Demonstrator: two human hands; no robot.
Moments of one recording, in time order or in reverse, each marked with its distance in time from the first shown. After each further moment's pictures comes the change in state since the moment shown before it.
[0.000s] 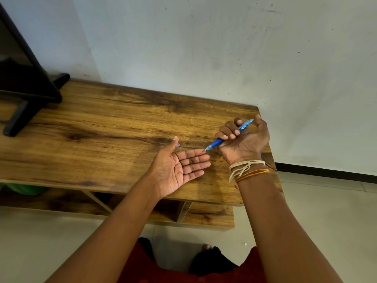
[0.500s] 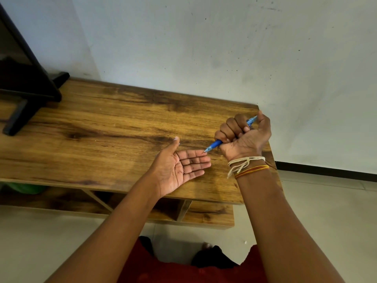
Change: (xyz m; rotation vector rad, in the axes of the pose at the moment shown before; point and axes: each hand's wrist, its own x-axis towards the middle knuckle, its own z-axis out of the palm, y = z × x) left_hand -0.002 -0.001 0.002 0.073 0.022 0.010; right_hand -0.008 -0.001 0.009 -0.089 -0.044 -0.018
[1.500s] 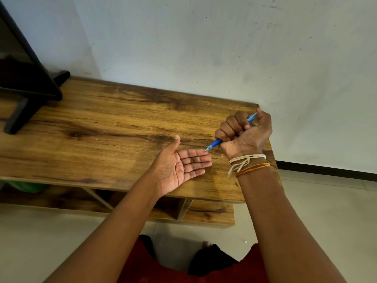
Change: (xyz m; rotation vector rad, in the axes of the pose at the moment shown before) left_hand -0.003 0.001 -0.001 0.021 0.003 0.003; right_hand -0.004 0.002 0.008 -0.057 -0.025 -0.016
